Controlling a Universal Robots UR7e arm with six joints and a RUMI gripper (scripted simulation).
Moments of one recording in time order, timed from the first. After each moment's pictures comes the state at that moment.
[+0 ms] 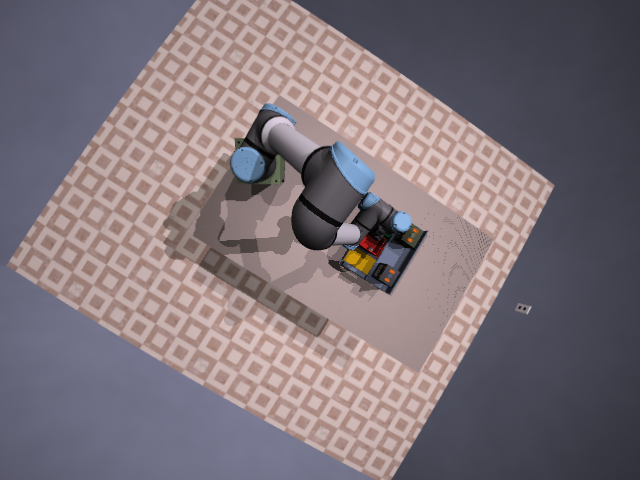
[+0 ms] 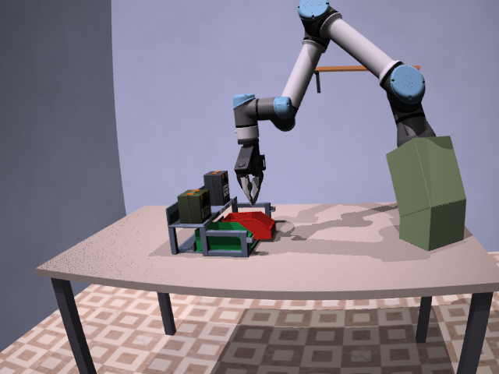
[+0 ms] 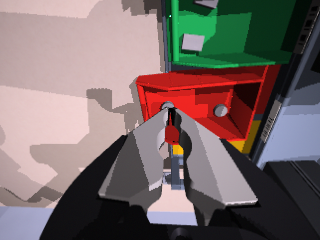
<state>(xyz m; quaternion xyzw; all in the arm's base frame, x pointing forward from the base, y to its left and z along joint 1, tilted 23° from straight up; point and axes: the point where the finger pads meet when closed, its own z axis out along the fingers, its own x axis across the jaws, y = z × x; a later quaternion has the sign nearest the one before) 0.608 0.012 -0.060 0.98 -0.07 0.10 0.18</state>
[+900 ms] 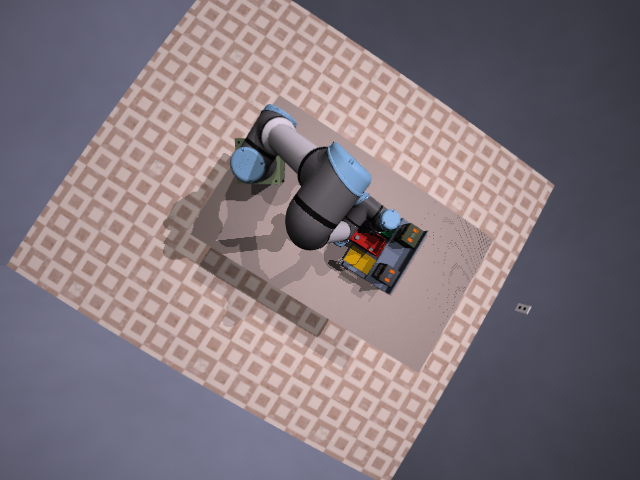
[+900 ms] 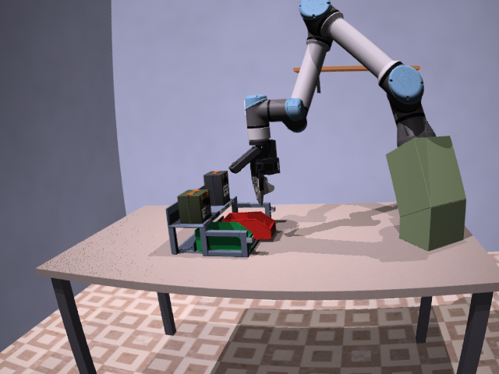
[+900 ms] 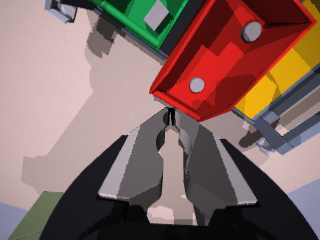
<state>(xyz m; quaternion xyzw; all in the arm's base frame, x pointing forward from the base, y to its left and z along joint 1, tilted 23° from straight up) 0.587 -0.006 -0.065 0.85 -0.49 0.17 0.11</state>
